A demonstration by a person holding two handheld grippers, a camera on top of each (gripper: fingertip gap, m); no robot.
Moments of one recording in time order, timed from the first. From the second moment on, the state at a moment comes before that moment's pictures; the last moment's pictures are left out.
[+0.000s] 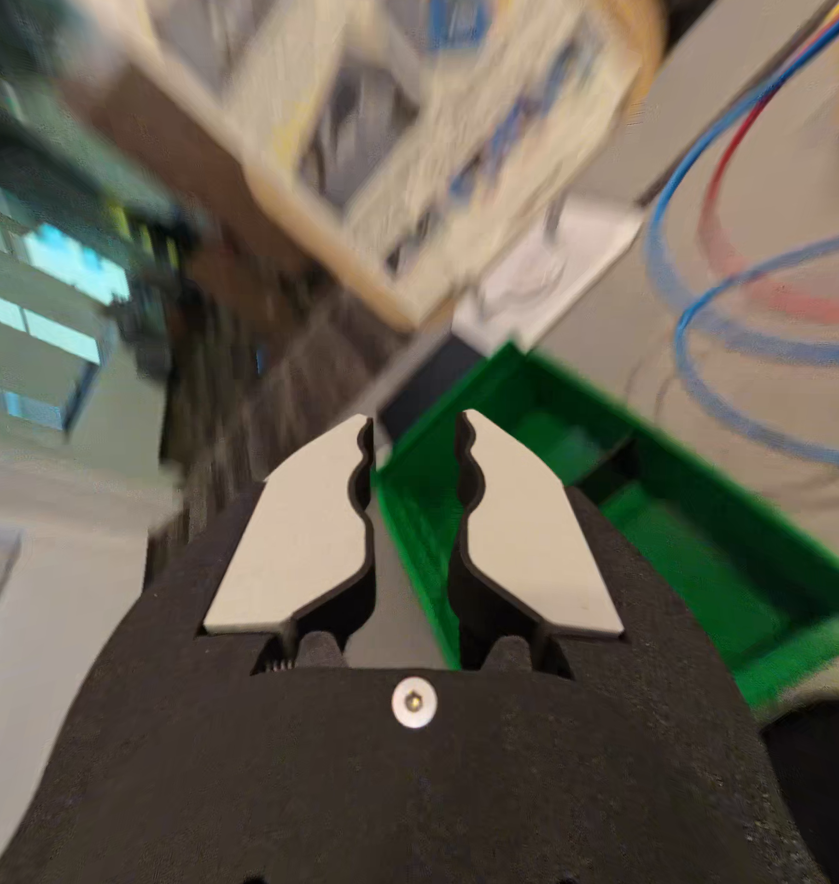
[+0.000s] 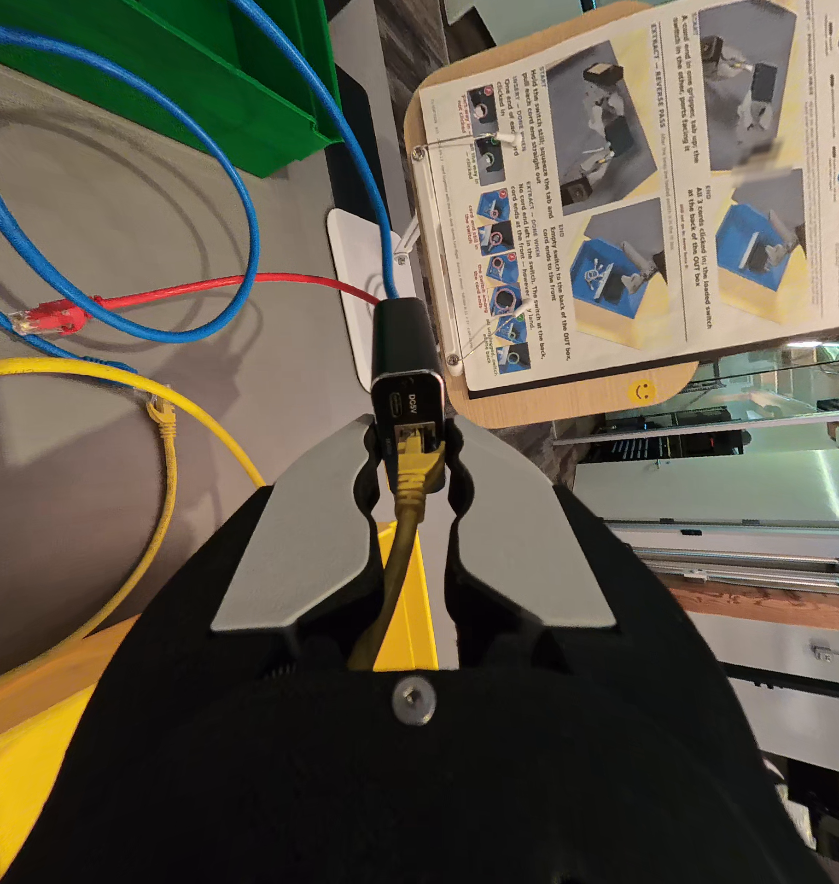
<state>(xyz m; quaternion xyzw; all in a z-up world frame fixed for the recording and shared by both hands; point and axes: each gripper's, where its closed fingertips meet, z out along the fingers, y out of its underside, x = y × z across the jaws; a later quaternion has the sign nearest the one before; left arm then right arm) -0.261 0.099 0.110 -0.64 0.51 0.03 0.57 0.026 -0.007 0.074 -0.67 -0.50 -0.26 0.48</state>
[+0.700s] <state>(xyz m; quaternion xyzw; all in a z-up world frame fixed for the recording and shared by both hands) -0.377 0.152 -0.085 -0.95 0.26 -0.08 0.14 0.031 -0.004 0.059 -0.68 -0.51 -0.27 0.45</state>
